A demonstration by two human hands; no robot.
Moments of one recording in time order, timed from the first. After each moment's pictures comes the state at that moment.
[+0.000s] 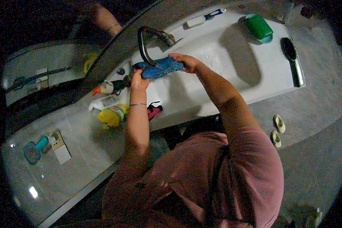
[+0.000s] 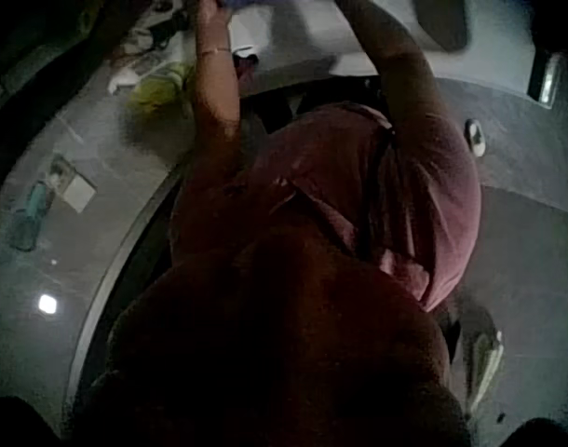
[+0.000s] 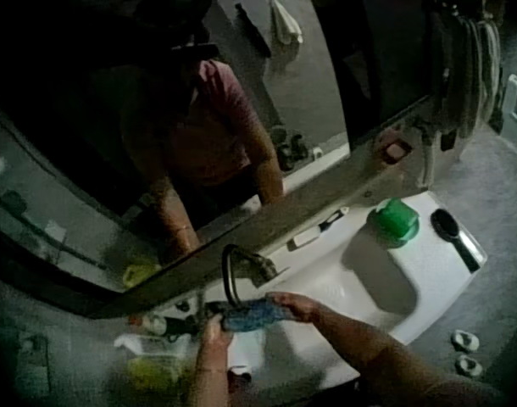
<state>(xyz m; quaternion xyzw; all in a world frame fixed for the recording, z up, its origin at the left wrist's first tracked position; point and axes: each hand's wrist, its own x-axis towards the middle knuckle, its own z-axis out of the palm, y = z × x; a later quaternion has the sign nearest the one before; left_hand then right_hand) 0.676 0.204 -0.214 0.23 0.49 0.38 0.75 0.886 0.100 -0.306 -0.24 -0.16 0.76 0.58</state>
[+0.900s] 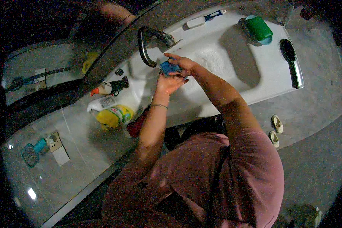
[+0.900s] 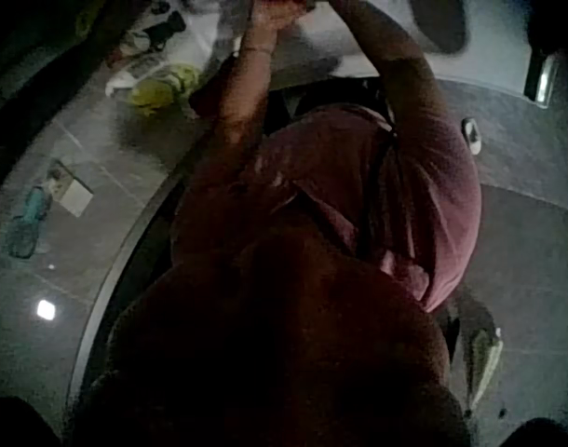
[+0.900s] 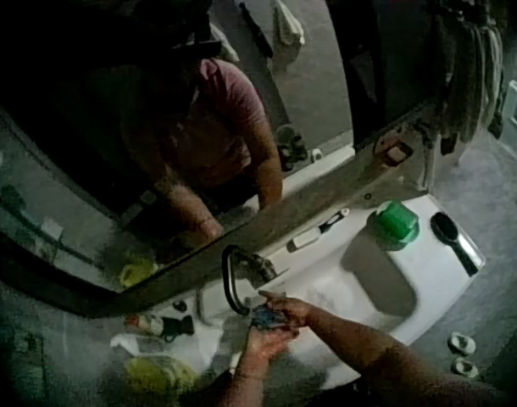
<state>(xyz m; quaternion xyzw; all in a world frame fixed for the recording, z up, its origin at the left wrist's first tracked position) 0.727 0.136 -0.247 0.02 0.38 0.14 0.91 0.874 0.111 -0.277 -0.19 -0.11 0.80 0.56</state>
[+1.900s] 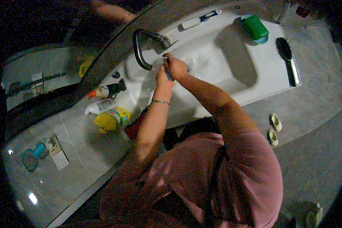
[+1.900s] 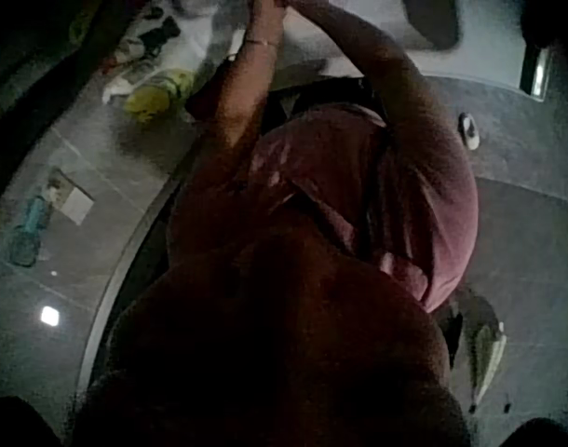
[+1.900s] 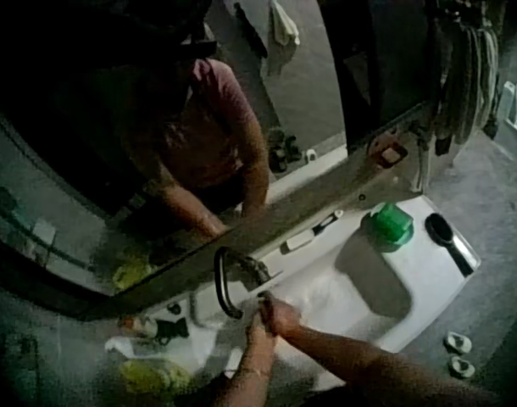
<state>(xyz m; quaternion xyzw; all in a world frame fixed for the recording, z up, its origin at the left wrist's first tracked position) 0.770 0.147 -0.291 0.06 0.49 0.35 0.79 0.843 0.114 -0.273 -0.77 -0.39 0.28 0.43</state>
